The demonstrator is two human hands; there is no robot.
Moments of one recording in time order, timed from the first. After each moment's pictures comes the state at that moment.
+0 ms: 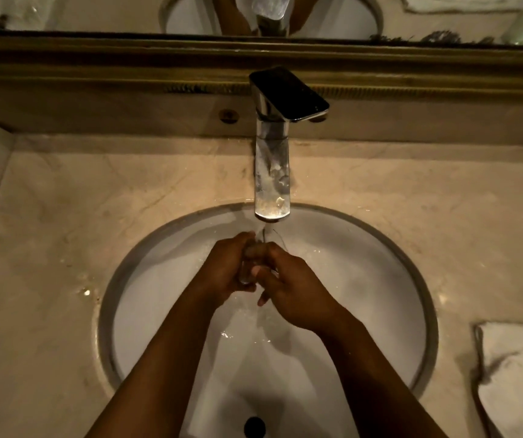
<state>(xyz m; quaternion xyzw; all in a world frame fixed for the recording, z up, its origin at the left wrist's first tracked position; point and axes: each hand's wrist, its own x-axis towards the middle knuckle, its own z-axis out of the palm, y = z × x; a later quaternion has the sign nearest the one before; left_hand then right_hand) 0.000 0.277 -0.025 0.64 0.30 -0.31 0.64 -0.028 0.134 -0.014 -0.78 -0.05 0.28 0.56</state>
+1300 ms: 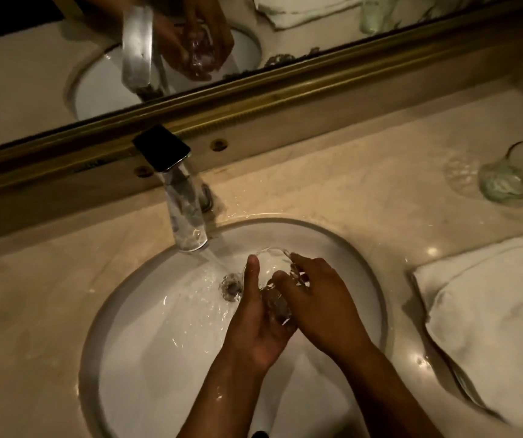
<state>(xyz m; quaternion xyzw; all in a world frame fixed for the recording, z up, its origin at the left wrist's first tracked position) -0.063 0.189 0.004 0.35 0.33 -0.35 0.80 -0.082 0.080 0.039 -0.85 0.21 0.11 0.46</state>
